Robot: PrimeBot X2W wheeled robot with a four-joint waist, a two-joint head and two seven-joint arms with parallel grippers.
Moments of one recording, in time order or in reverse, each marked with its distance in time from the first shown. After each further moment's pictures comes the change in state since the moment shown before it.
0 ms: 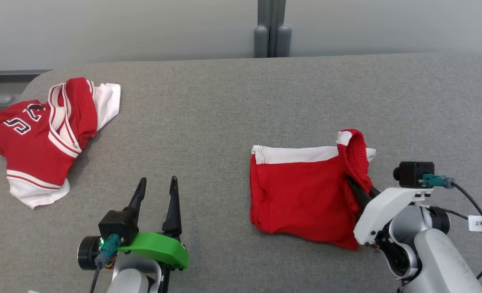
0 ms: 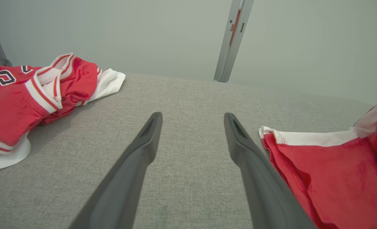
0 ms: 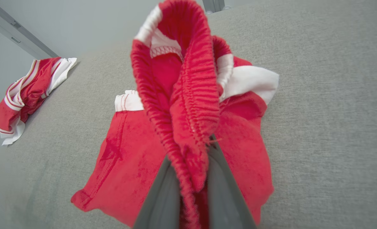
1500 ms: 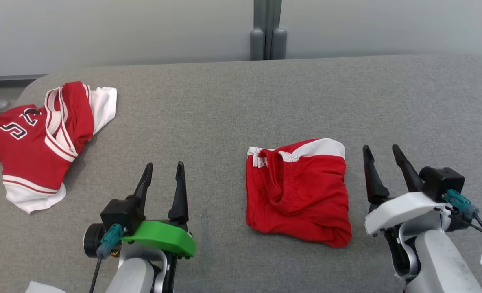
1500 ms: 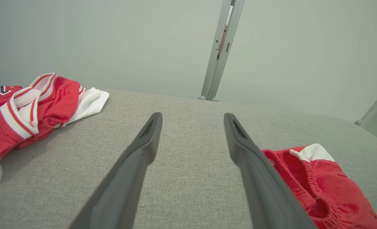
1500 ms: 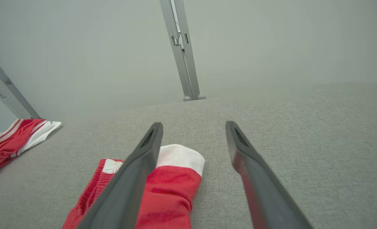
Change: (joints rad) left arm -0.039 -0.001 -0.044 -0.043 -0.051 0.023 0.000; right arm -0.018 0.050 -0.071 0.054 -0.196 0.000 -0.436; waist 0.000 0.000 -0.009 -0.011
